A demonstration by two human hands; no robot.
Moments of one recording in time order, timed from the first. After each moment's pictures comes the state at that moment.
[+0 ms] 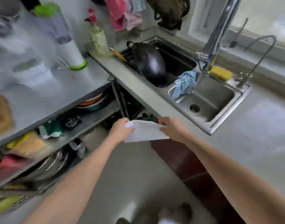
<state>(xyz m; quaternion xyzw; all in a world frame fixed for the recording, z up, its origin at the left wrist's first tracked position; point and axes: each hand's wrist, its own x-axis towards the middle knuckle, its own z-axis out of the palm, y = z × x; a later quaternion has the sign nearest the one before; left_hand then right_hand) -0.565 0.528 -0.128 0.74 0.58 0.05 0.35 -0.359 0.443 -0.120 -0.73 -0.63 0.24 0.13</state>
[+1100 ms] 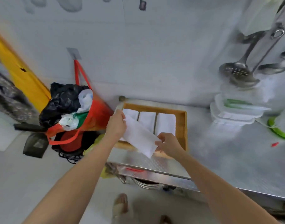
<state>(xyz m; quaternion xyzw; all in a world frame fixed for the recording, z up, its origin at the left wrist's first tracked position) -1.281 0.804 -0.105 0.42 0.85 0.27 0.16 -1.069 0.853 -0.140 -0.51 -0.72 0.46 0.07</state>
